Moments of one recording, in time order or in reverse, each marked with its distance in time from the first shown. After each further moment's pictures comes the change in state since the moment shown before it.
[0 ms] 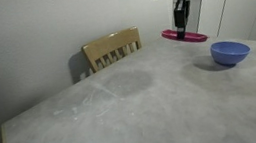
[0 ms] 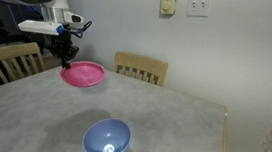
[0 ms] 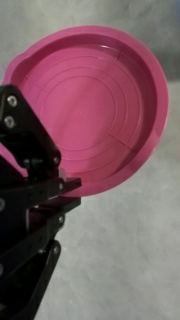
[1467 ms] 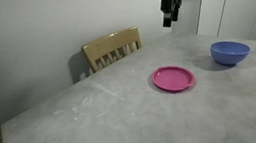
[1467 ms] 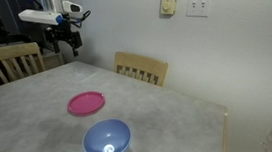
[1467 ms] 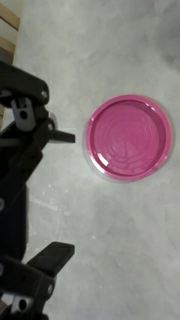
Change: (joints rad) arm -0.003 -0.019 0.023 0.066 0.025 -0.009 0.024
